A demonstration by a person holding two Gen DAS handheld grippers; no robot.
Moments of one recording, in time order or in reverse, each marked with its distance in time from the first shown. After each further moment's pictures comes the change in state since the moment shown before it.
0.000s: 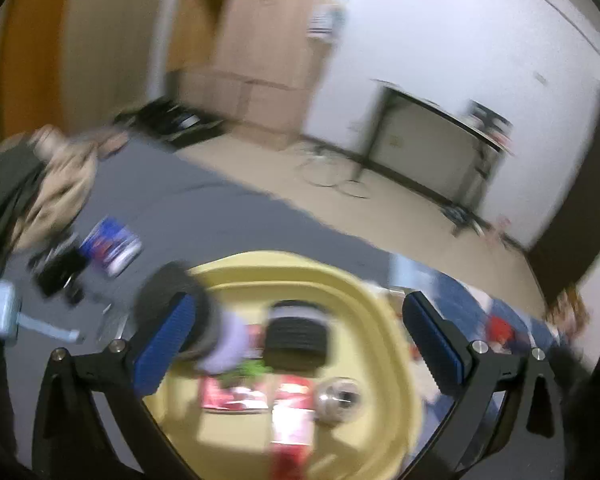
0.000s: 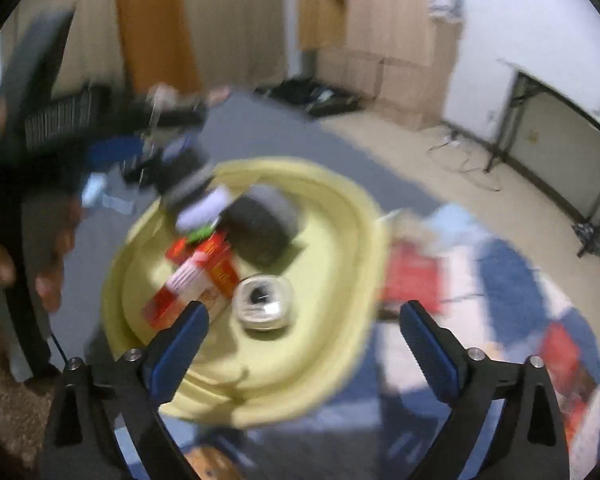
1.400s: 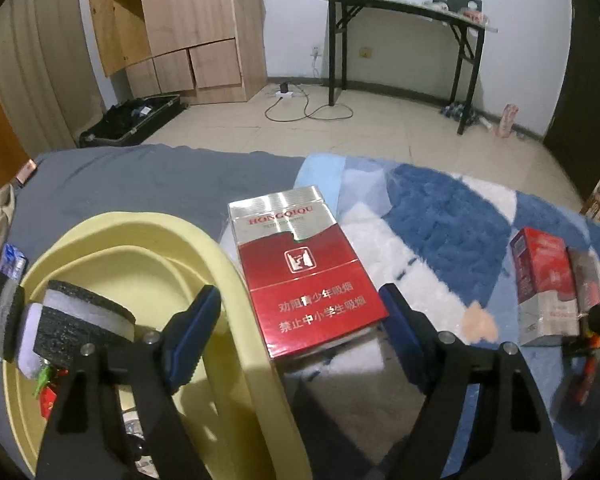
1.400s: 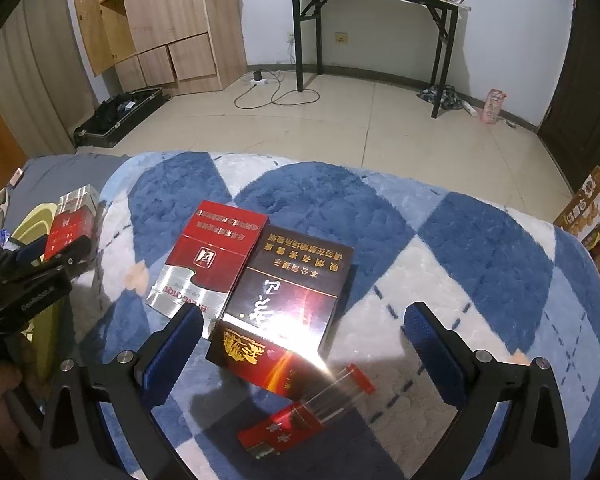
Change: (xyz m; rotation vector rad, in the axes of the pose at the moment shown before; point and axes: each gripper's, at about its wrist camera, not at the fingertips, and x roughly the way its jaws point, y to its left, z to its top) left arm 0.158 -0.128 -0.051 0.239 0.216 0.097; right arm 0.000 -0.192 -0.078 0.424 0.203 -0.364
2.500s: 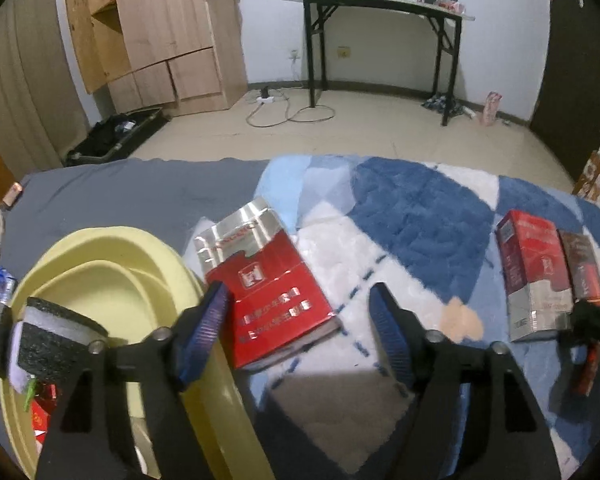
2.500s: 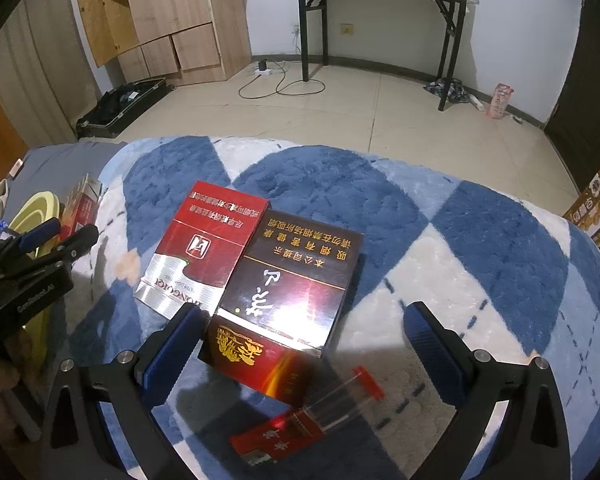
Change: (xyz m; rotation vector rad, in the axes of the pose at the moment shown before) left arm 0.010 -0.025 -0.003 0.092 -0.007 0.005; right arm 0.013 -0.001 -0.004 -0.008 0.029 0.013
